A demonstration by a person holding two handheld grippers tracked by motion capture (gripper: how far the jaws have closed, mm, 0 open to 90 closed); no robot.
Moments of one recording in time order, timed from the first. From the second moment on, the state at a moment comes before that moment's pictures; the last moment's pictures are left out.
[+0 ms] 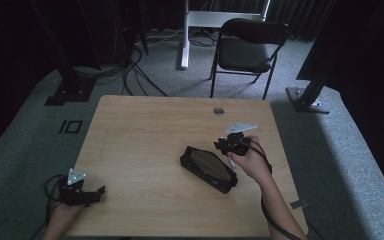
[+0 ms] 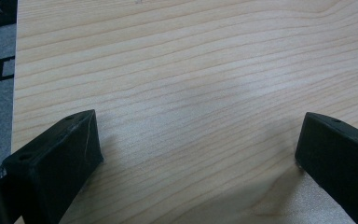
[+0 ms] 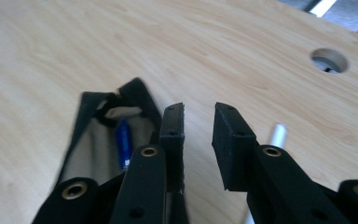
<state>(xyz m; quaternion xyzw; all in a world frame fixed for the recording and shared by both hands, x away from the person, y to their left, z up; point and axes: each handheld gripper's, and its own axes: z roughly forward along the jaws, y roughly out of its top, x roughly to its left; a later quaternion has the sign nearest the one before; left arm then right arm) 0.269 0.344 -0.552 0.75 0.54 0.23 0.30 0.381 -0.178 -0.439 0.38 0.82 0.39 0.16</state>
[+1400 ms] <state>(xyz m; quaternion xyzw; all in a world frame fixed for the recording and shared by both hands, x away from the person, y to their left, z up) 0.269 0.344 -0.552 0.75 0.54 0.23 0.30 0.419 -0.227 -0.524 0.57 0.73 0.33 0.19</state>
